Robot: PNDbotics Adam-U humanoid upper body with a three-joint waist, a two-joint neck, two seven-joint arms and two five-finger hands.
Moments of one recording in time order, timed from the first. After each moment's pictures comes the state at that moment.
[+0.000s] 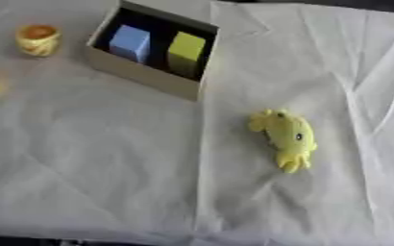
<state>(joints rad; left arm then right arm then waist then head) -0.25 0.37 0.07 -1.98 0.21 -0.17 0.20 -0.93 -0.87 0.29 -1.71 0.47 -0.10 0.66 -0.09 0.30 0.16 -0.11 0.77</state>
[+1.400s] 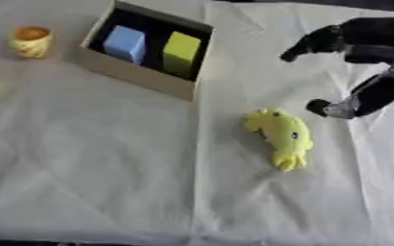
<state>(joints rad) -0.26 0.38 0.07 -1.98 0.20 -0.17 0.20 -0.55 -1.00 0.37 -1.90 0.35 -0.08 0.61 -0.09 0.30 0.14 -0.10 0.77</state>
